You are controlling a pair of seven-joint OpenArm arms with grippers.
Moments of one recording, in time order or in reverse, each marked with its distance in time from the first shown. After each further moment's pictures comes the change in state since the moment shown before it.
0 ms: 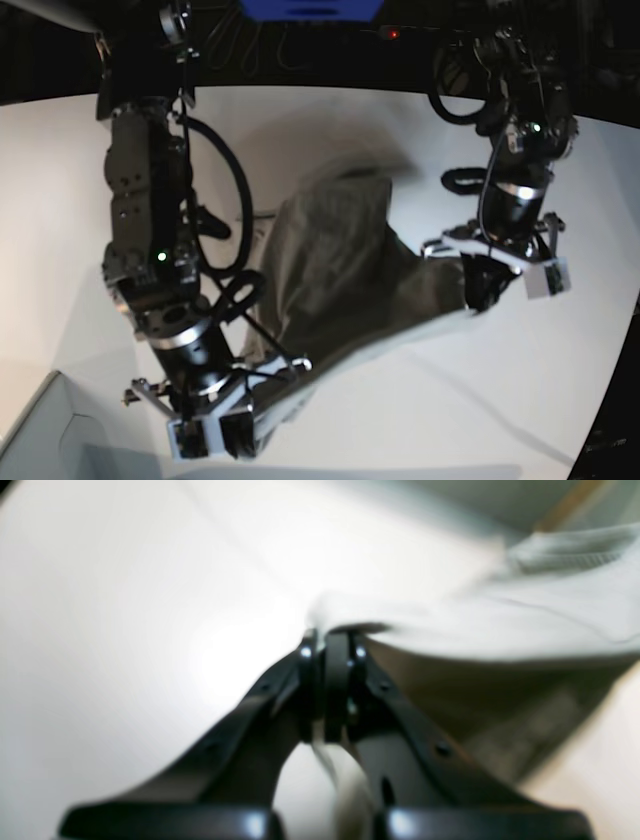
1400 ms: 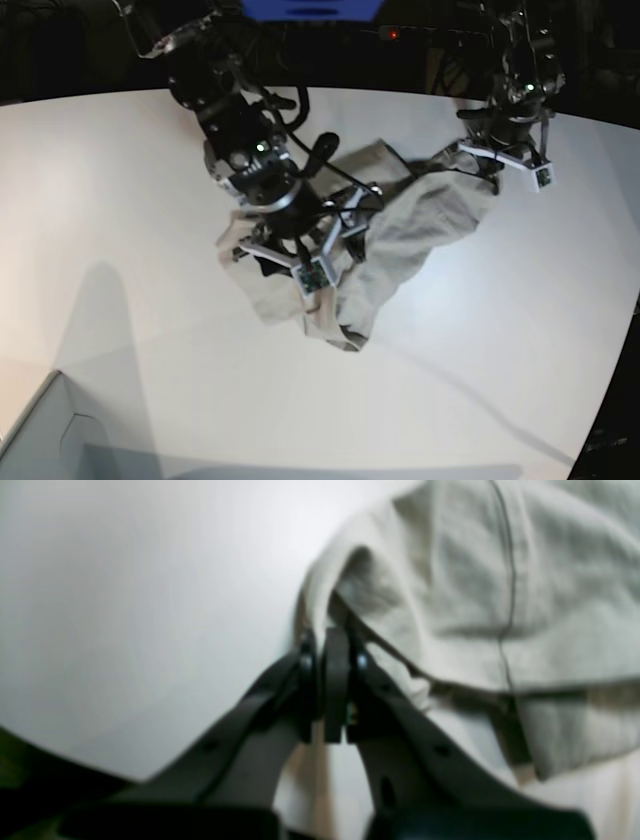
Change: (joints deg) left arm 8.8 -0.6 -9.5 -23.6 -0.3 -0.3 -0.5; right arm -15.0 0.5 -16.7 -14.5 0.2 -5.1 2.4
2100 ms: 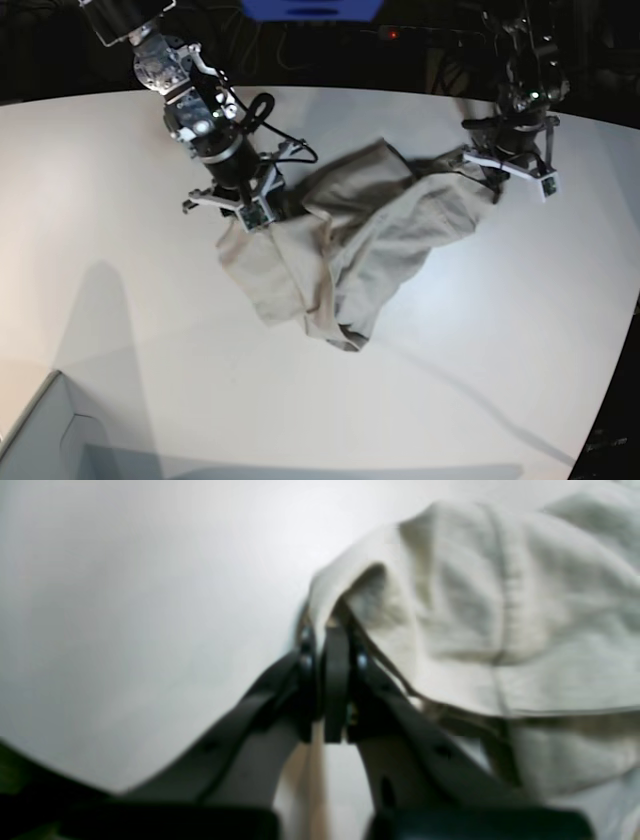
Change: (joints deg) left arm -1.6 0.1 -0.8 0.2 -0.1 0.0 0.3; right arm -4.7 10.2 1.3 -16.4 -0.3 0.0 23.7
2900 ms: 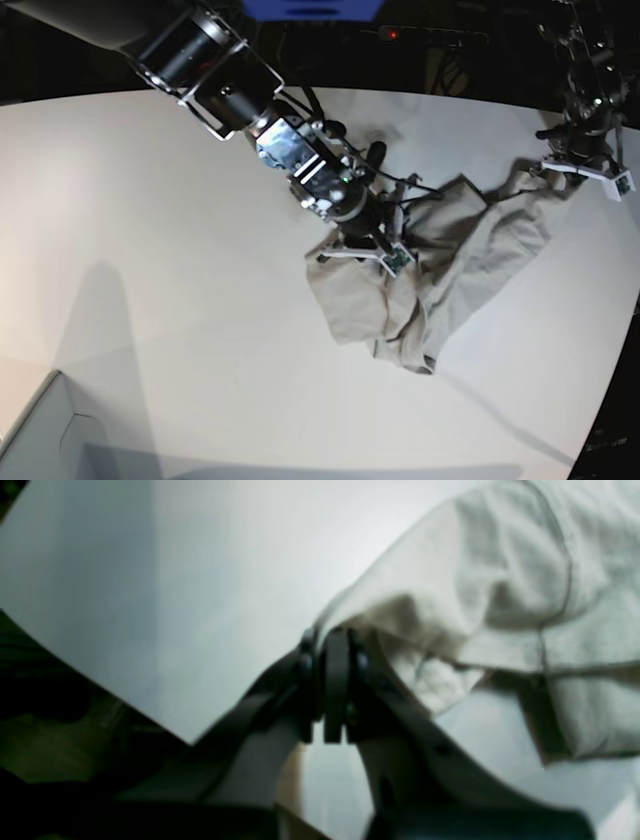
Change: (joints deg) left arm -1.9 -5.9 -11.9 -1.6 0.1 0.0 -0.2; right arm 23.6 -19.2 -14.6 -34.8 0.3 0.2 4.0
